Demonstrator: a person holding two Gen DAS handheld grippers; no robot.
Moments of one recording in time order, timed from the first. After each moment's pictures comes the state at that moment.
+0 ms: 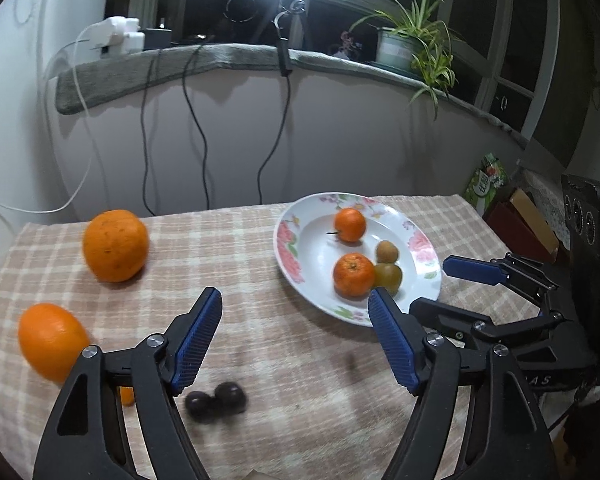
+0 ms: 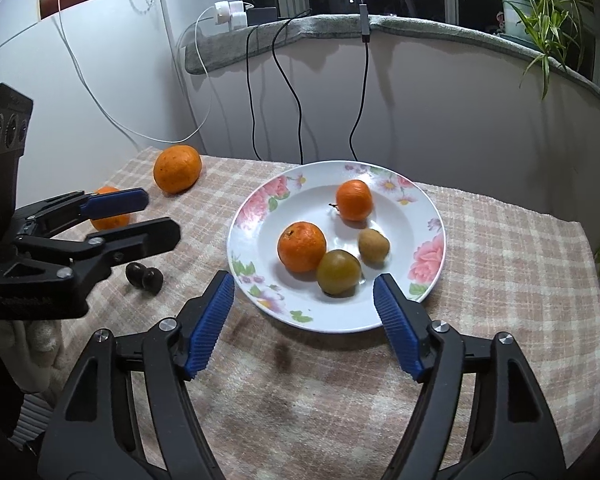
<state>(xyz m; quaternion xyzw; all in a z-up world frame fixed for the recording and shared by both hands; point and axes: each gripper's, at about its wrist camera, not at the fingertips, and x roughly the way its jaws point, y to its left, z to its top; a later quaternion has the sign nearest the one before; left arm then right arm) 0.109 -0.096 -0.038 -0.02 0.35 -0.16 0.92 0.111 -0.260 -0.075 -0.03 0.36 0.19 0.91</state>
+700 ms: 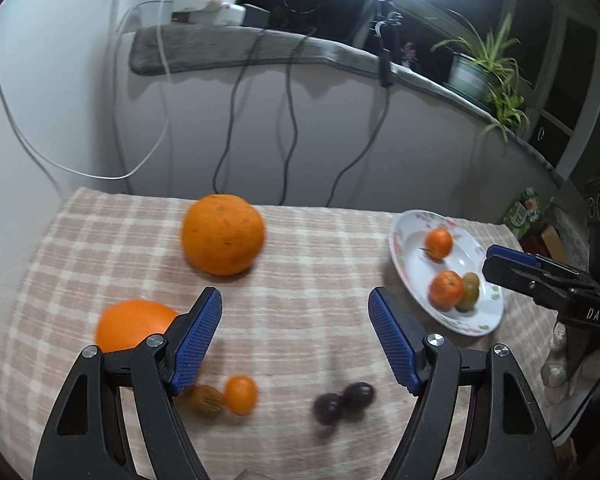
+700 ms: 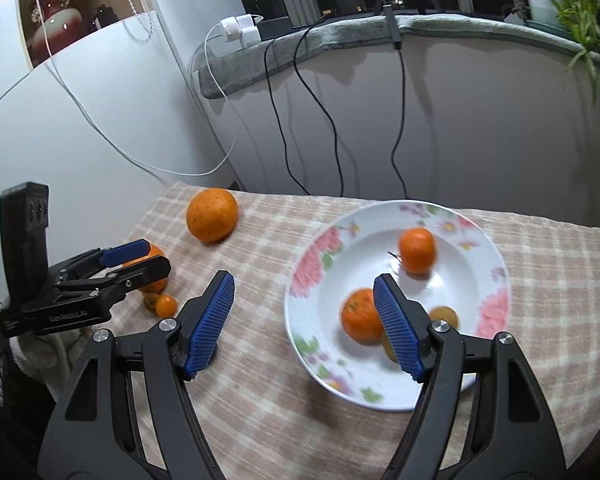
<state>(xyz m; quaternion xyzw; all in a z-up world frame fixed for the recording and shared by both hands) 0.134 -0.005 -0.045 -0.08 0.38 -0.10 0.92 0.158 -0.227 -0.052 0.05 0.37 0.24 0.90</state>
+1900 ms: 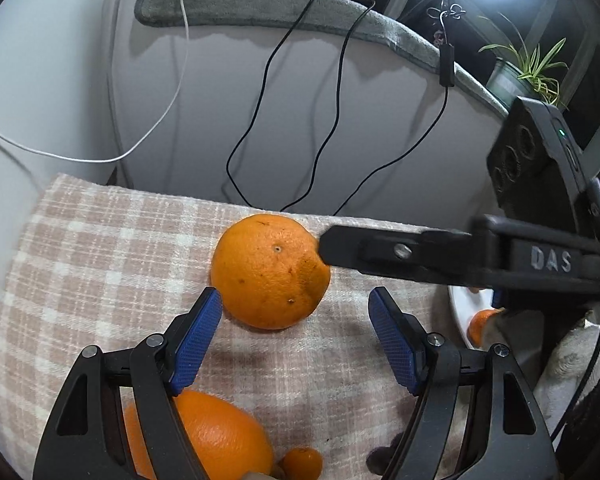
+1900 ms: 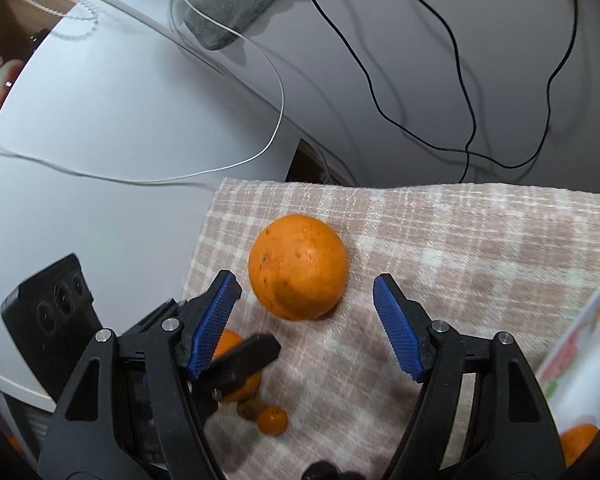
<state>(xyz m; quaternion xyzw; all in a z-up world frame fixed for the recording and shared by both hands) 0.208 0.035 -0.070 -0.12 0.44 -0.12 0.88 0.298 -0.091 -0.114 0.19 0.52 0.33 0.77</state>
